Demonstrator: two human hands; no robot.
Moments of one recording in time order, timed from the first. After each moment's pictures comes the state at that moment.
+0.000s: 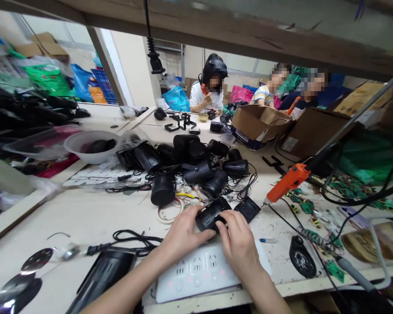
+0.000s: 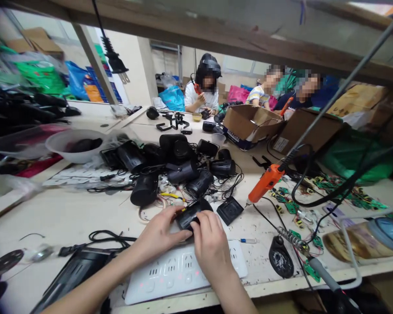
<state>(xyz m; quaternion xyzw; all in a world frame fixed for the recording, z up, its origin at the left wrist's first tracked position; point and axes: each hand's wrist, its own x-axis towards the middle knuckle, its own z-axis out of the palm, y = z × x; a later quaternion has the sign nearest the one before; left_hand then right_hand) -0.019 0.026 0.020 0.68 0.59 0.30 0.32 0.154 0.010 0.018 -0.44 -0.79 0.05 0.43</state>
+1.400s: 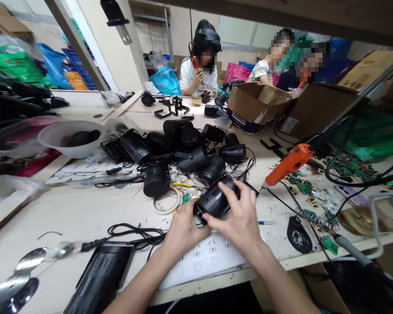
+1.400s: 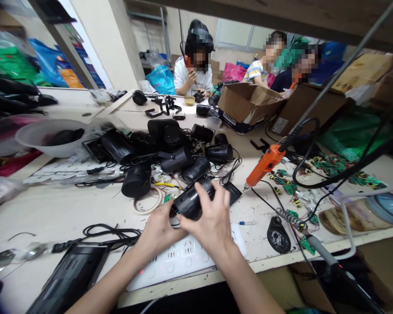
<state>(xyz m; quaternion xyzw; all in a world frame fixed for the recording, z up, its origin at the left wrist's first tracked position) -0.009 0.014 -0.007 0.69 0.61 0.29 0.26 0.157 0.025 0.036 -0.55 -0.75 -0.02 0.37</state>
